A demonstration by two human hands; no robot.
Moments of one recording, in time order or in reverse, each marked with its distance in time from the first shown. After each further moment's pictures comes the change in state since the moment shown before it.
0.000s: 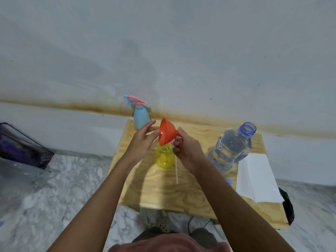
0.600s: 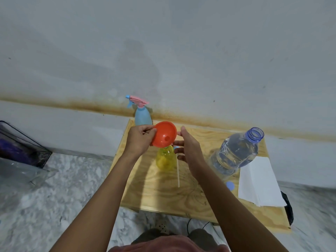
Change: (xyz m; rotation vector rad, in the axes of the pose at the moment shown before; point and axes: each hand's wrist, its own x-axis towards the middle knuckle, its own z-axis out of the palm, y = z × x) left_hand 0.018 0.013 -0.004 0.241 0.241 -0.009; right_hand 0.005 0.004 -0.001 -0.465 0.064 -0.125
